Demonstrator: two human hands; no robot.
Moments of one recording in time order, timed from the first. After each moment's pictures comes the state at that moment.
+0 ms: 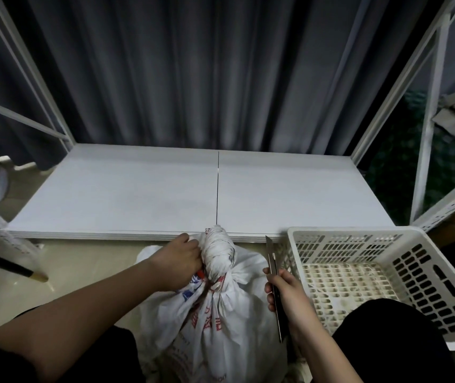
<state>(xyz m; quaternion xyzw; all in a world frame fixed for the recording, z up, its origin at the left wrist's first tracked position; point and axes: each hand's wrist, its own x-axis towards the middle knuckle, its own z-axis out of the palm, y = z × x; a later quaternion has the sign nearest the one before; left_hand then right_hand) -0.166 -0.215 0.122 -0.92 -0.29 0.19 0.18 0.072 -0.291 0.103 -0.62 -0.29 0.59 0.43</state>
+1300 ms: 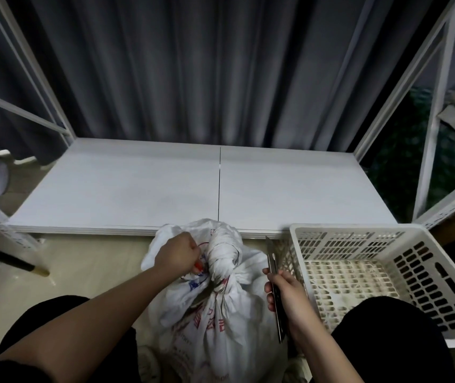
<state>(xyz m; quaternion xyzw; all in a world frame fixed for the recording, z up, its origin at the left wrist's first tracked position) -0.150 -0.221 0.110 -0.62 -0.70 -0.12 -0.33 0.066 -0.293 0.100 -0.62 -0.26 0.60 0.43</state>
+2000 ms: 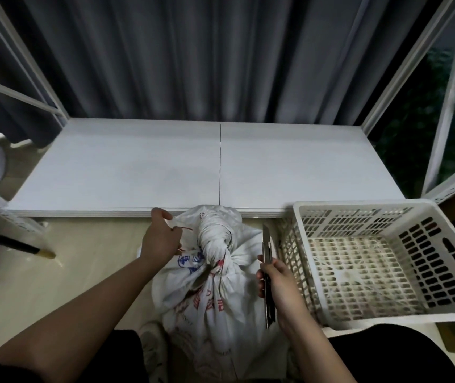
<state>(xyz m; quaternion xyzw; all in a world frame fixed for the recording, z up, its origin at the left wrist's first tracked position) -0.173 -0.222 0.087 -0.48 -0.74 -0.30 -0.36 0.044 -0.305 0.091 -0.62 -0.22 0.61 0.45</state>
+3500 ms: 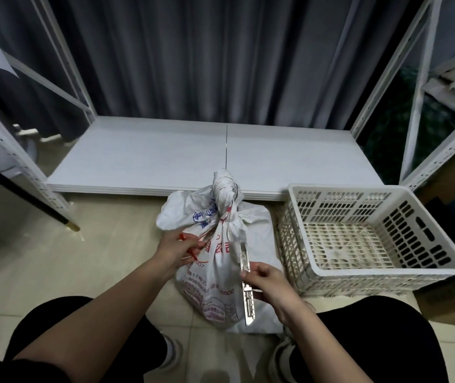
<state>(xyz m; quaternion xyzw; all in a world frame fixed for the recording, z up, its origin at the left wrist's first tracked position) -0.171 -0.378 0.101 -0.29 -0.67 -0.35 -0.58 0.038 -0.438 0.085 -0.58 -0.36 0.66 0.32</state>
